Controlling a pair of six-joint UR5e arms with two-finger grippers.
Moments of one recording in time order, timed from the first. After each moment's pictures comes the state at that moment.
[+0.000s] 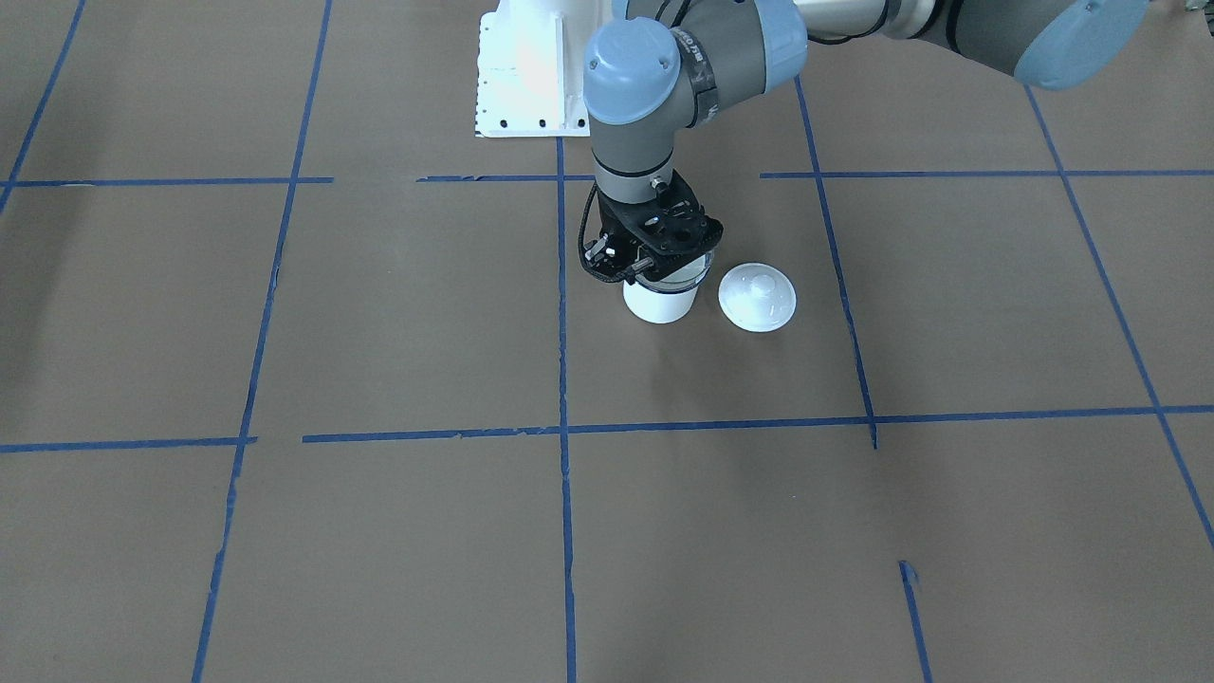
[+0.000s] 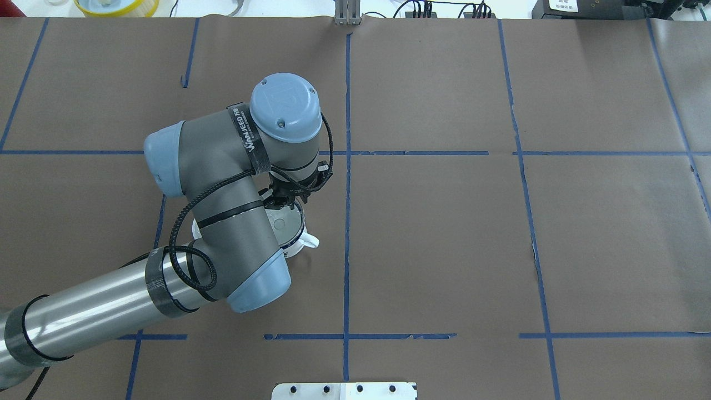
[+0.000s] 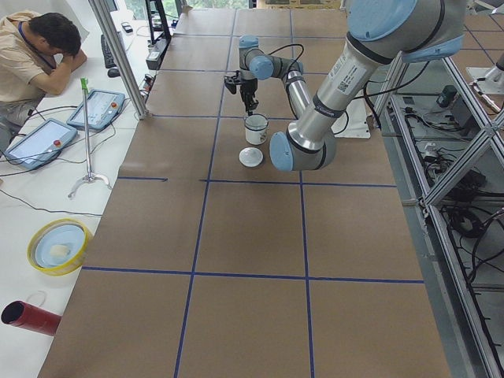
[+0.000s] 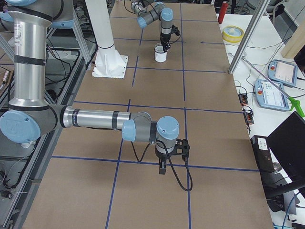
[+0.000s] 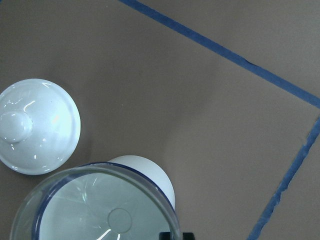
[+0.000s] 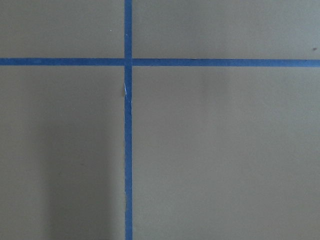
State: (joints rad) left arm -0.56 -2.39 -1.66 -1.30 -1.88 -1.65; right arm 1.57 -1.68 1.66 -1.57 2.29 0.01
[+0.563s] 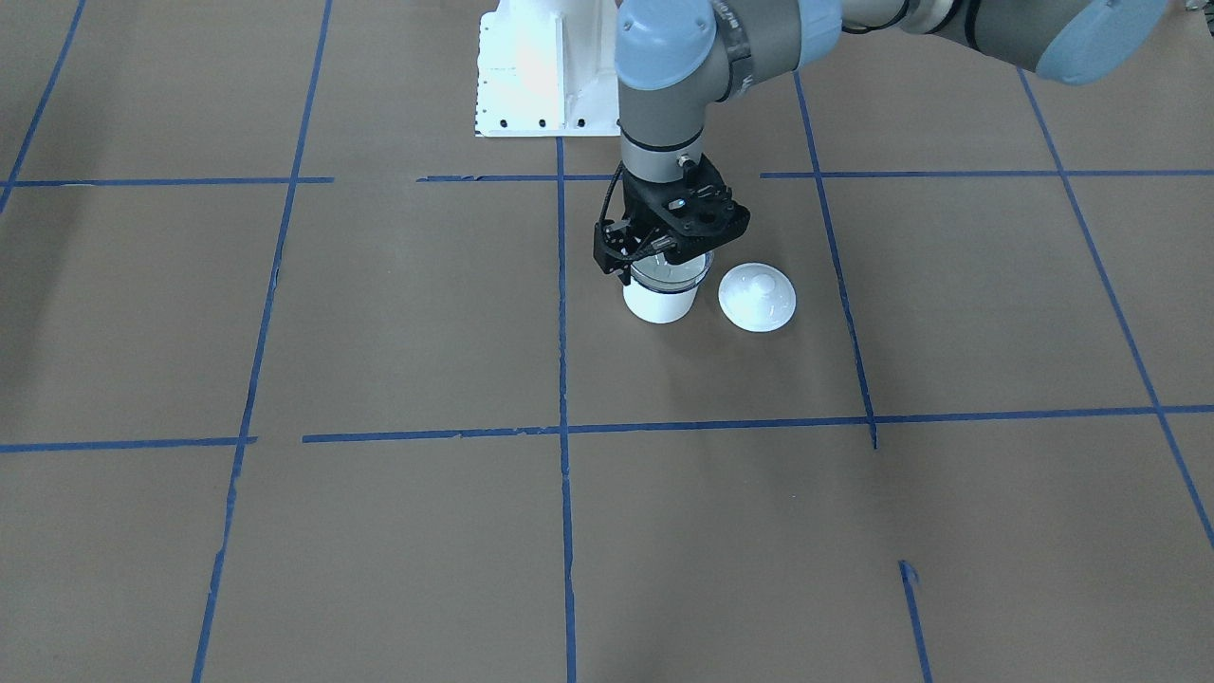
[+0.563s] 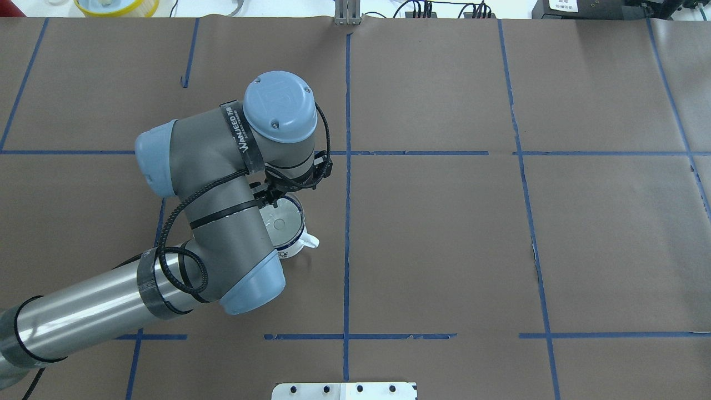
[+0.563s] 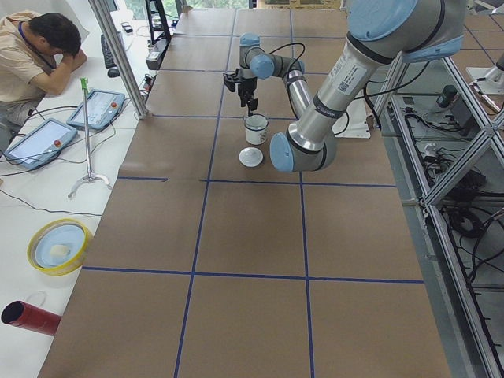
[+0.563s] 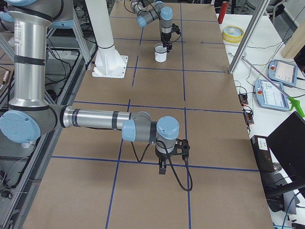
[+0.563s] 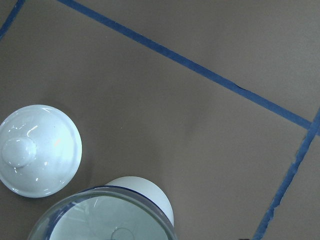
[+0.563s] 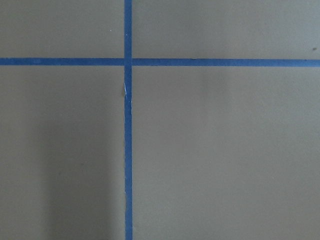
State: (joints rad) left arm -0.60 -2.29 -1.82 -1.30 -1.85 -1.49; right arm 1.57 -1.68 1.66 -1.57 2.29 0.01
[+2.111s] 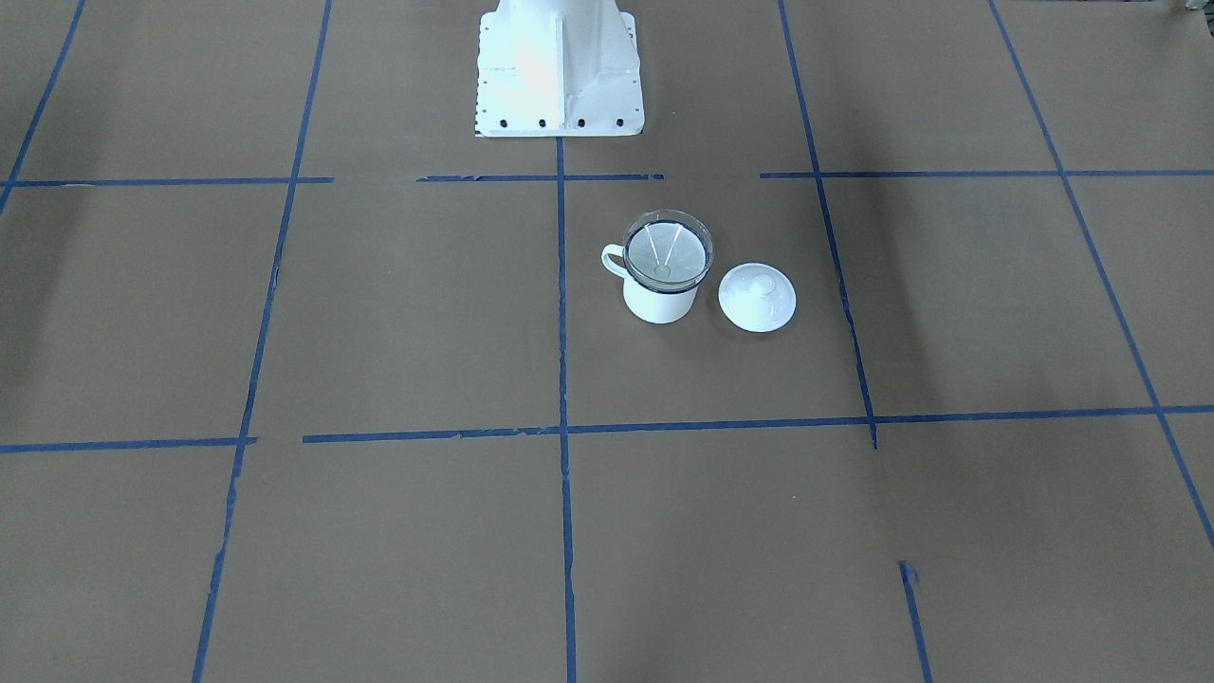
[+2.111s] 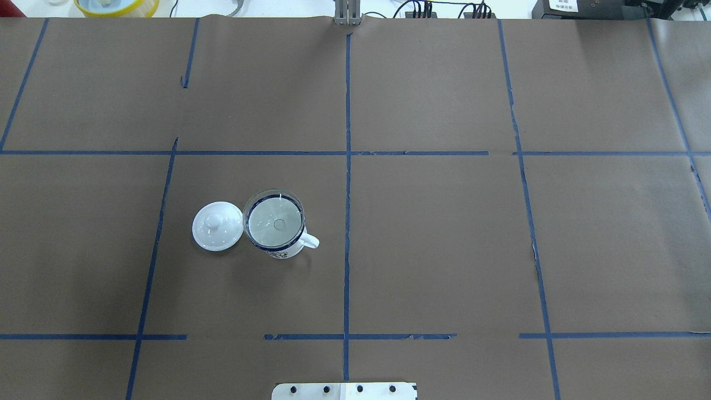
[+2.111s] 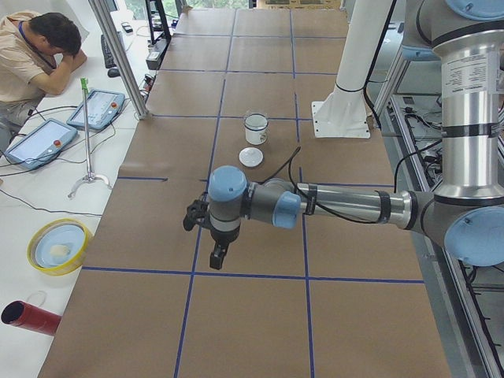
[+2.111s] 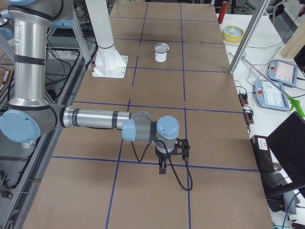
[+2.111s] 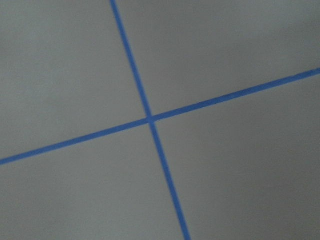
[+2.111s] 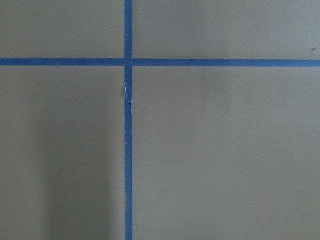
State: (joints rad) left arm -1.57 -1.42 -1.67 -1.71 -2.28 0.09; right arm 1.57 -1.68 1.66 -1.57 2.29 0.01
